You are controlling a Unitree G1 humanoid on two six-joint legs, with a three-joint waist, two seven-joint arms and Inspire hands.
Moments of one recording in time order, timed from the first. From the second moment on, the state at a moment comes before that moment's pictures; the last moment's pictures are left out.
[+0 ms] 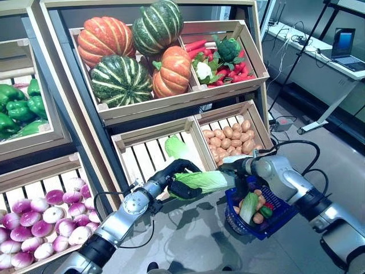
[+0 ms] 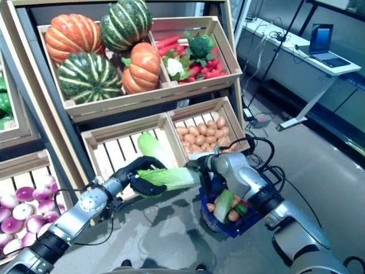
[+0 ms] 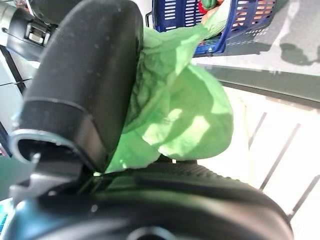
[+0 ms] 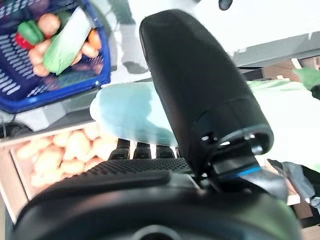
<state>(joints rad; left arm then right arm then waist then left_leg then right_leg) -0.17 0.58 -0.46 0.09 -0.12 0.06 -0.12 -0.64 -0.60 0.69 0.24 -0.53 0.27 0.77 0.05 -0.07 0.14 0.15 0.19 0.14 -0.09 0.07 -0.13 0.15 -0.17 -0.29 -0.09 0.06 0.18</state>
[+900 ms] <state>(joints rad) -0.17 0.58 -0.50 0.09 -0.15 0.06 -0.15 -0.60 -0.46 0.73 0.49 -0.27 0.32 0.64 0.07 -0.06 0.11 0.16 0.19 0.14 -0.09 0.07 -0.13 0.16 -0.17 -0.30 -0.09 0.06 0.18</state>
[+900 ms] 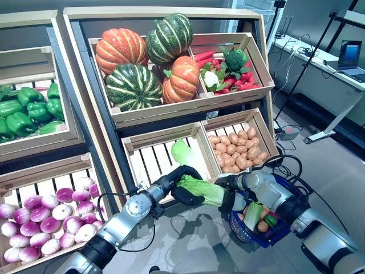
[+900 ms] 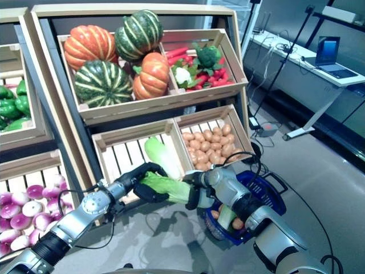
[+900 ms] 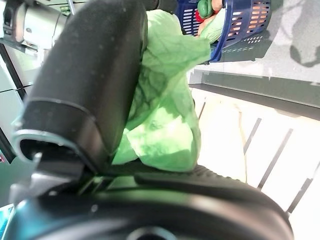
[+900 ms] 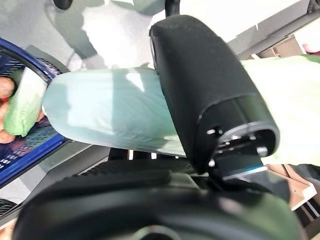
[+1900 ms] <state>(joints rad) -0.13 0.56 -0.41 0.05 -0.20 0.02 -0.13 -0.31 -0.62 0.51 0.37 -0.31 0.24 0.50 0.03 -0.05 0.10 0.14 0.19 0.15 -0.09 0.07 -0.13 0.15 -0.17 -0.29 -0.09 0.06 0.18</state>
